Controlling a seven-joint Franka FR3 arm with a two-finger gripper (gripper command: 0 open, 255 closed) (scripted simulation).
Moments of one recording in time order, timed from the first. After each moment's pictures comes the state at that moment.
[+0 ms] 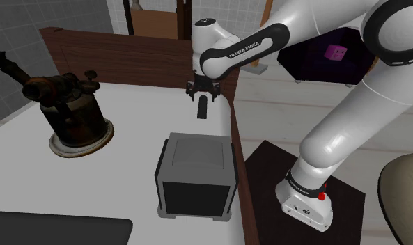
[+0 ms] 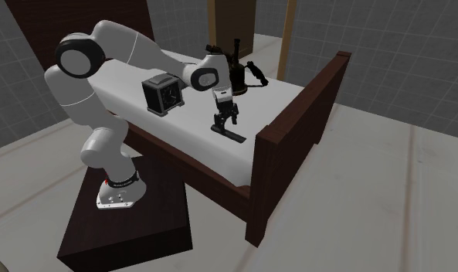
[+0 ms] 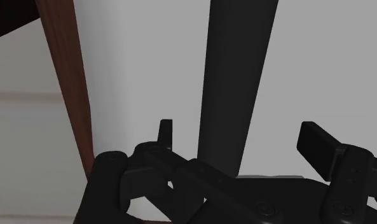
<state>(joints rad) -0.24 -0.16 0.38 -2.29 -0.19 2.22 1.12</state>
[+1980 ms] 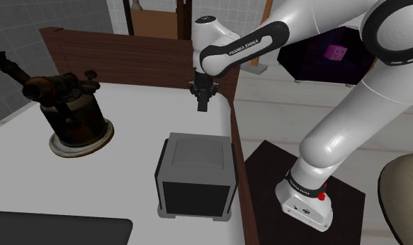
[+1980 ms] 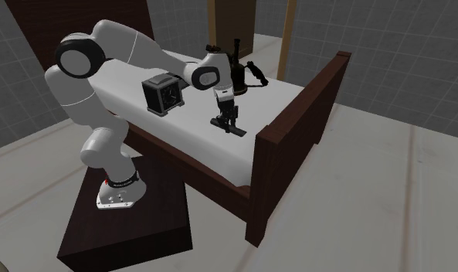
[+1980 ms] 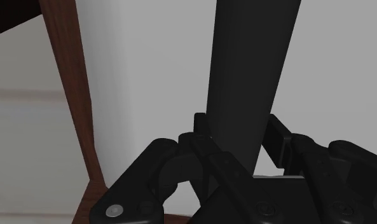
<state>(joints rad) -0.25 -0.16 0.38 -2.27 -0.19 2.21 1.11</state>
